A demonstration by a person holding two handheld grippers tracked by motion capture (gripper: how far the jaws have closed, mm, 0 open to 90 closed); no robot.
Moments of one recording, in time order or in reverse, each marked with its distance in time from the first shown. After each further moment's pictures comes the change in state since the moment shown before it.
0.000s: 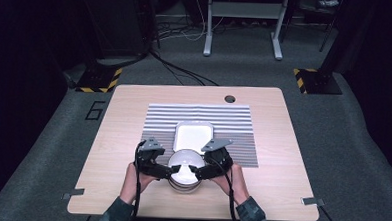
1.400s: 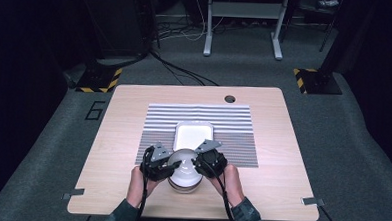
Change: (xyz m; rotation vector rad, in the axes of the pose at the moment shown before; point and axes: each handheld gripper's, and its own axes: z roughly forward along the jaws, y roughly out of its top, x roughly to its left) left arm -0.023 -0.006 0.011 -0.026 0.148 0.144; right arm 0.017 0.008 0.008 0.070 -0.129 -0.023
